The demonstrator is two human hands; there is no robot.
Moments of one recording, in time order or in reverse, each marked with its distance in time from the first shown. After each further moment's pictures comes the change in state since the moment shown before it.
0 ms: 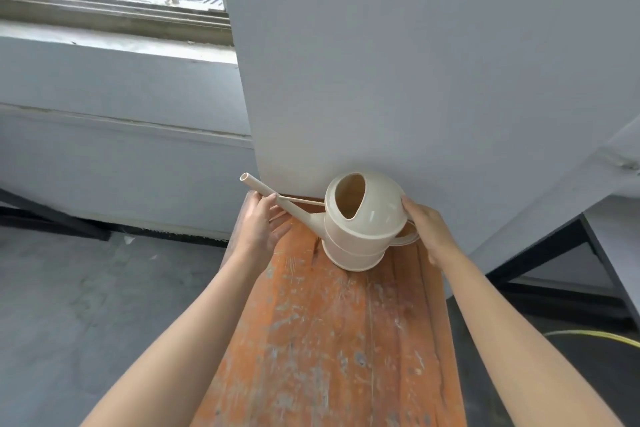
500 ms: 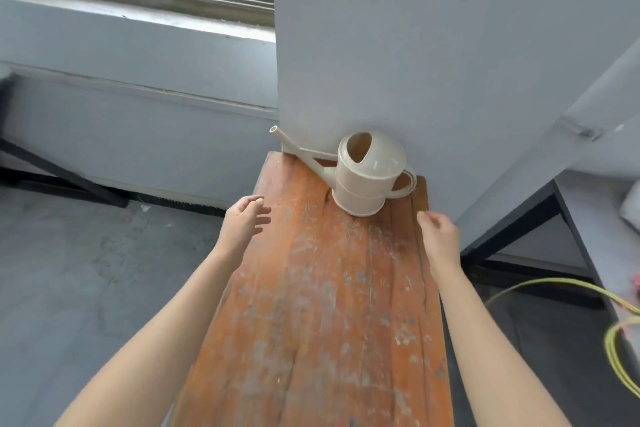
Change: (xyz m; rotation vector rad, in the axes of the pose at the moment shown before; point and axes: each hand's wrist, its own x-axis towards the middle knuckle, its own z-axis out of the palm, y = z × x) left_hand -0.113 -0.012 -0.087 0.393 0.070 0.056; right_hand -0.138 0.036 -0.003 -0.086 0.310 -0.009
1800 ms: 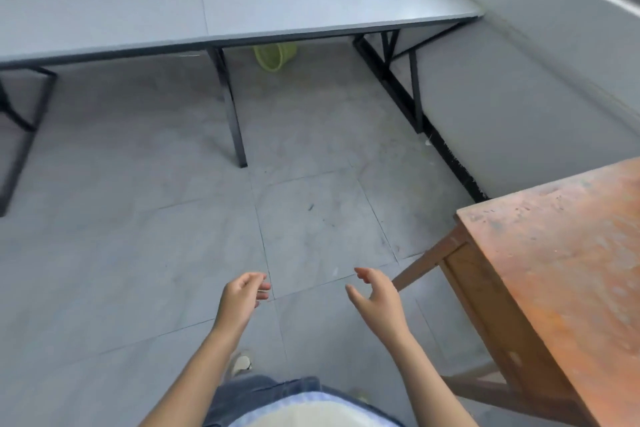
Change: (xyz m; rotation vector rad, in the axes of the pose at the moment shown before) left_hand -0.630 -0.314 -0.178 -0.409 1.053 -0.376; right_hand -0.544 0.202 0.029 -0.621 -1.290 -0.882
